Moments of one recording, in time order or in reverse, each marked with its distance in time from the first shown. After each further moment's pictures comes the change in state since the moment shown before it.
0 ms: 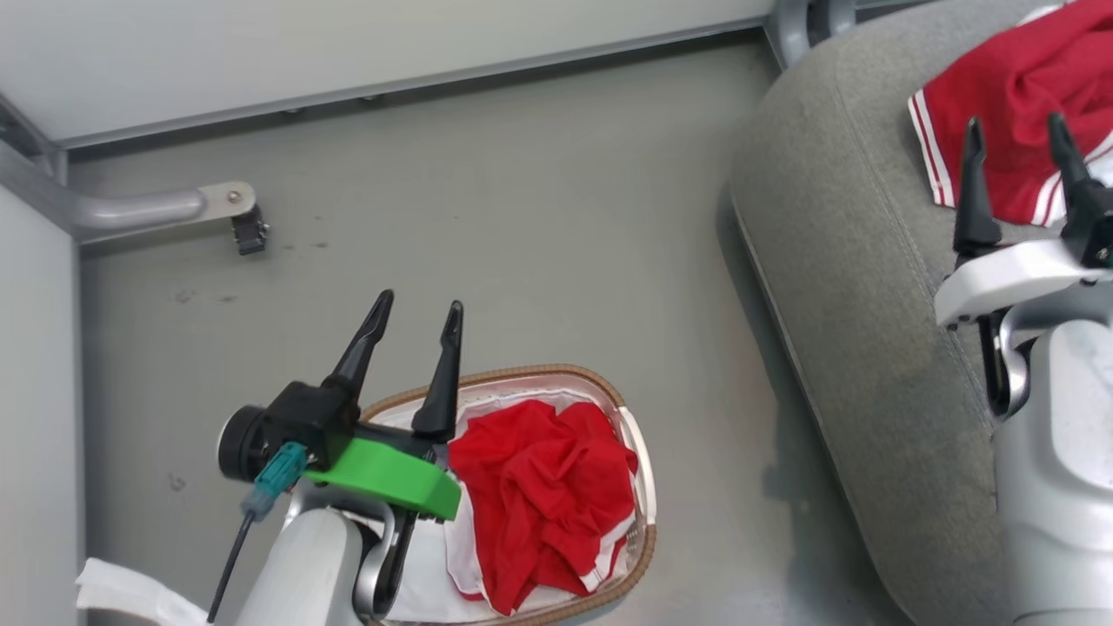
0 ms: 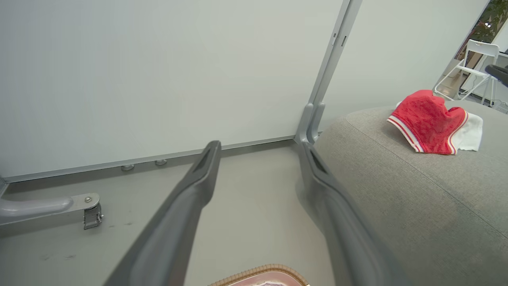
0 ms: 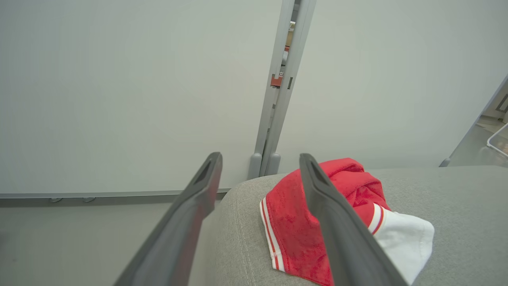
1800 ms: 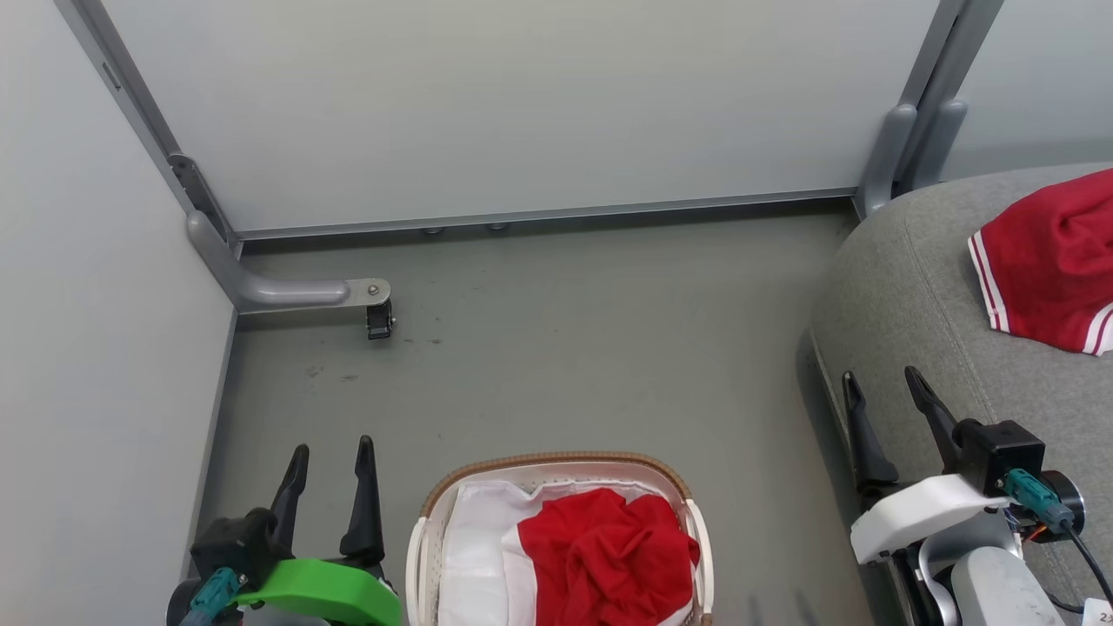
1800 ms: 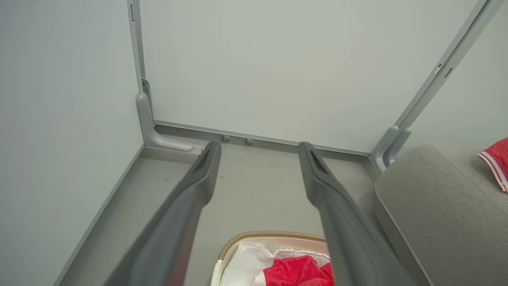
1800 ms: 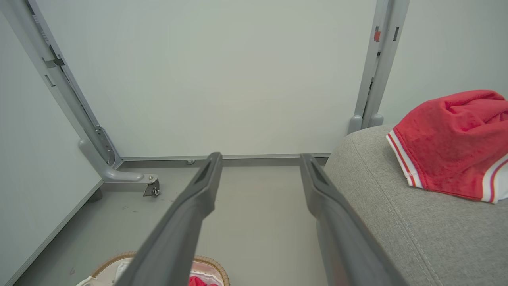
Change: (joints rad) left arm 0.245 -0.014 0.179 0.045 -0.067 0.036 0.000; right arm 0.450 0.029 0.233 -0.113 0.261 0.000 0.000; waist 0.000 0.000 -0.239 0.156
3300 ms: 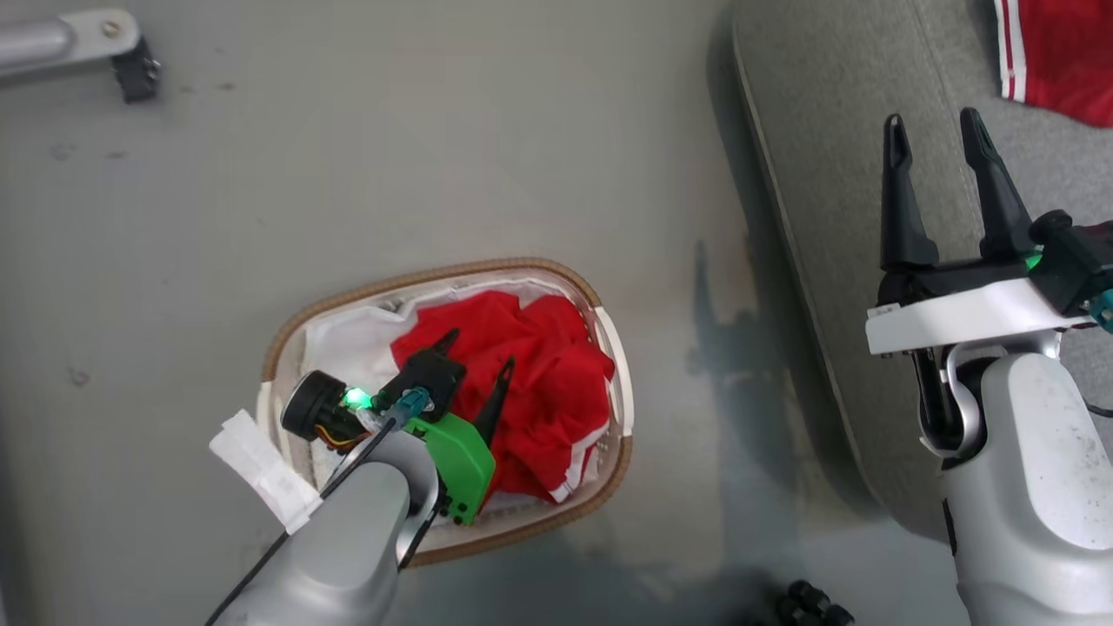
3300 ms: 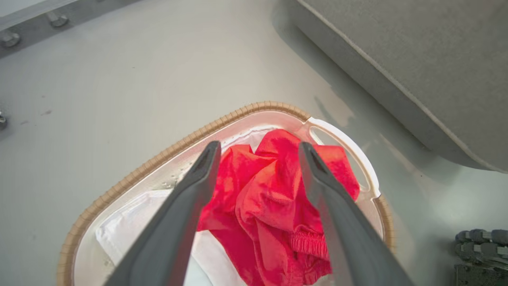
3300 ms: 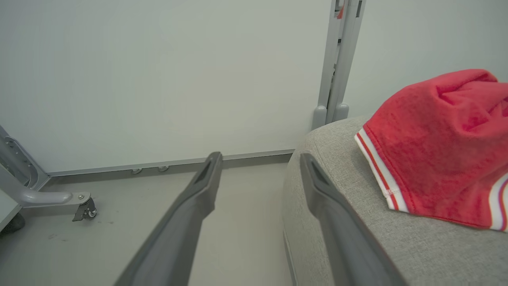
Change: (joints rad) left arm -0.565 0.017 -0.512 0.568 0.095 -0.036 0.009; right arm -0.302 -0.001 -0.011 -0.178 0.055 0.000 0.000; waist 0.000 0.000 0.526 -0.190
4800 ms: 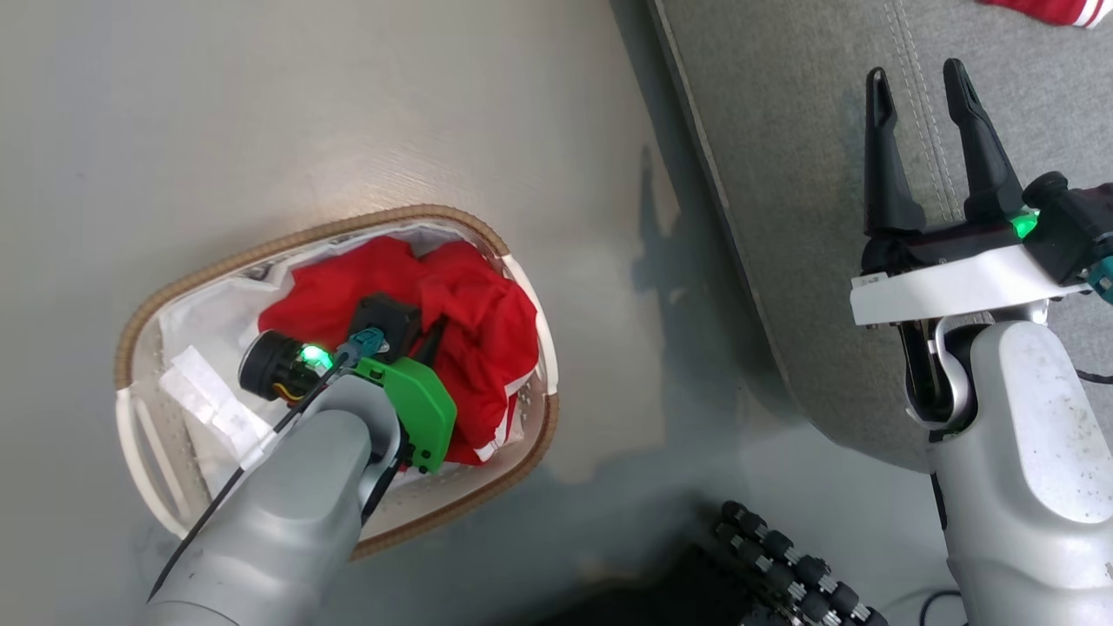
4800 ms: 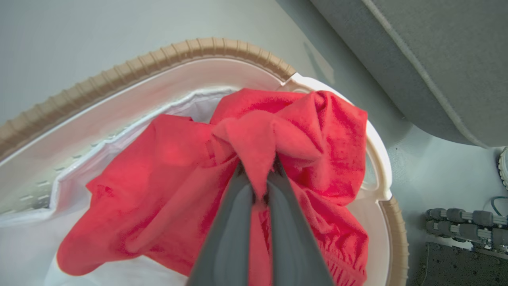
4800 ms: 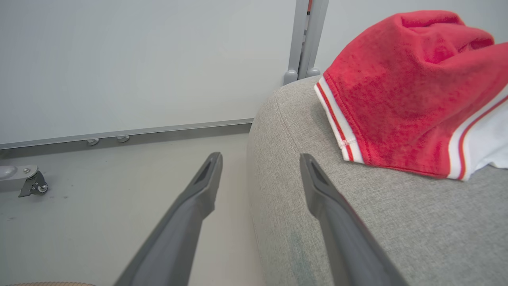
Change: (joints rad) left arm -0.184 0.070 -0.270 0.160 -0.333 0.000 -0.002; right arm -0.066 0.001 0.048 -0.013 0.044 0.000 0.000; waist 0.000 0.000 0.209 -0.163
